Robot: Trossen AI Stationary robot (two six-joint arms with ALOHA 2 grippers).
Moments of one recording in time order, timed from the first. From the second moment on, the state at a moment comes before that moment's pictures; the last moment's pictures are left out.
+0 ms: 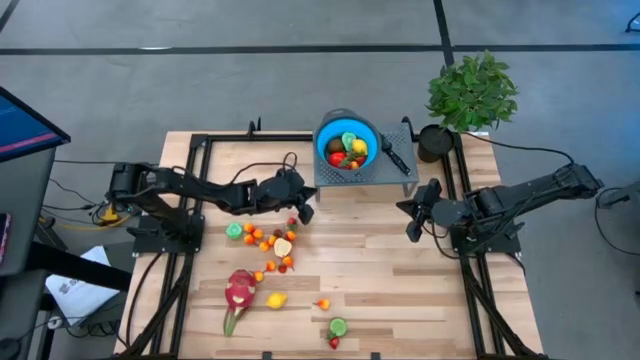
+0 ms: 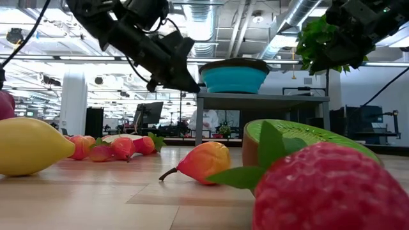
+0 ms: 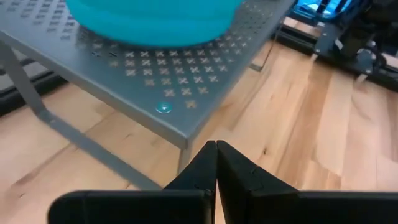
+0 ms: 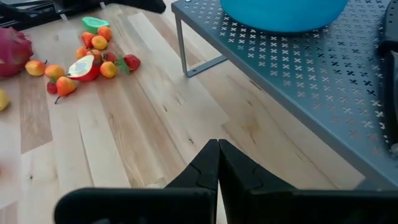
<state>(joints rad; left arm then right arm) 0.08 1.54 0.75 0.32 -0.37 -0.35 0.28 0.74 0.56 -0.53 0.62 0.55</state>
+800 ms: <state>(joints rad) 0.18 1.62 0.75 0.39 -0.35 -0.32 0.28 0.74 0.56 -0.53 0.63 0.55</state>
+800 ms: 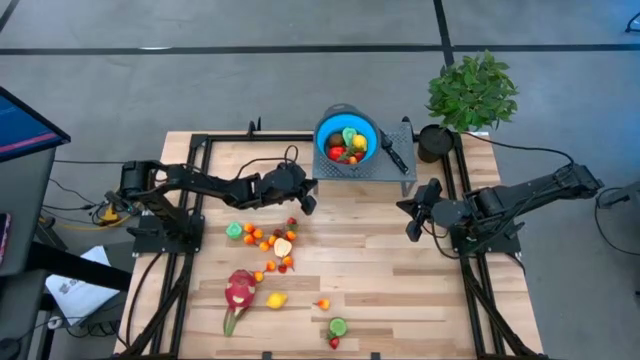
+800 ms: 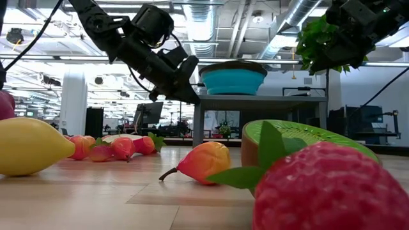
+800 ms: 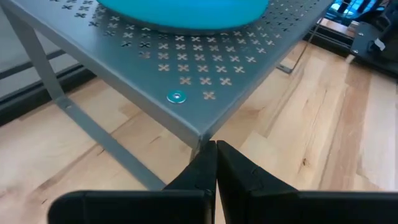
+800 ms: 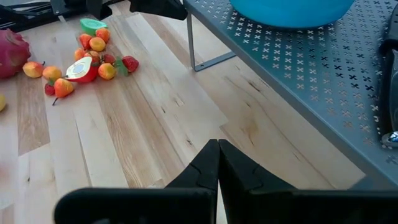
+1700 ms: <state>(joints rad) -0.07 1.22 0.51 0.43 -0.27 -0.38 0.54 0.71 0.56 -0.57 0.67 0.72</state>
